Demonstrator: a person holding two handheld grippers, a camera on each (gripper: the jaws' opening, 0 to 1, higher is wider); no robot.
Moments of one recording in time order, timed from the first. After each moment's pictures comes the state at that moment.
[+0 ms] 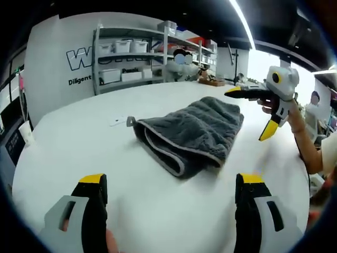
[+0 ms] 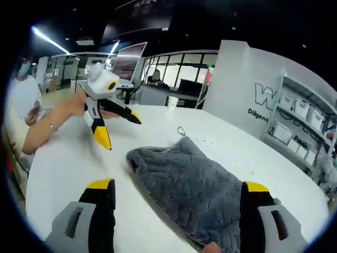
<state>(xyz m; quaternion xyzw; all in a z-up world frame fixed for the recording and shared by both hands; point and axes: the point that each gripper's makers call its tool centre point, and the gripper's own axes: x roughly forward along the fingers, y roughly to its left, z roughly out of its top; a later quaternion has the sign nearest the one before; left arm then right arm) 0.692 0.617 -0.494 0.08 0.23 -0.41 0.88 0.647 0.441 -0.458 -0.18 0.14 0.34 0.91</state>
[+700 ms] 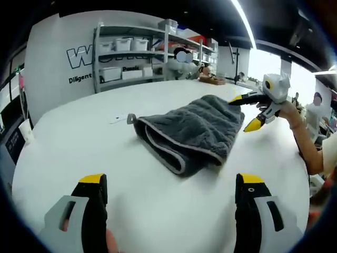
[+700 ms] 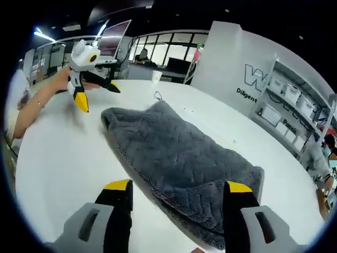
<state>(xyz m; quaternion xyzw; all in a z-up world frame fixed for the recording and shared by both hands) 0.690 0.617 -0.497 0.09 0.24 -0.40 0.88 0.659 0.365 -0.502 -0.22 0.23 0.27 0.91</state>
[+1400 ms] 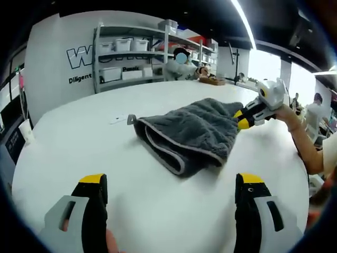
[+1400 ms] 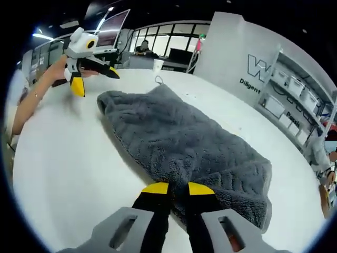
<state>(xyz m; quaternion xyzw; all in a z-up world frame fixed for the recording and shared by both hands) 0.691 0.618 -0.496 0.08 0.24 -0.40 0.88 0.659 0.365 -0.527 -0.22 0.26 0.27 0.90</state>
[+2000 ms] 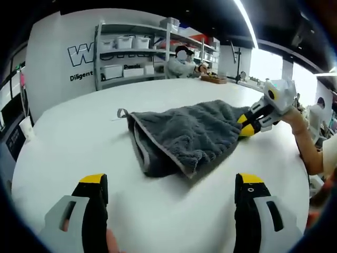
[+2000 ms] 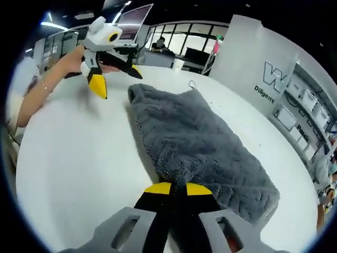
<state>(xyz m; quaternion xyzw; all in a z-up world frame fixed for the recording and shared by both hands) 0.695 0.621 -0.501 0.08 0.25 -0.40 0.88 0.640 0.432 -0.527 -0.28 0.26 0.33 0.86</state>
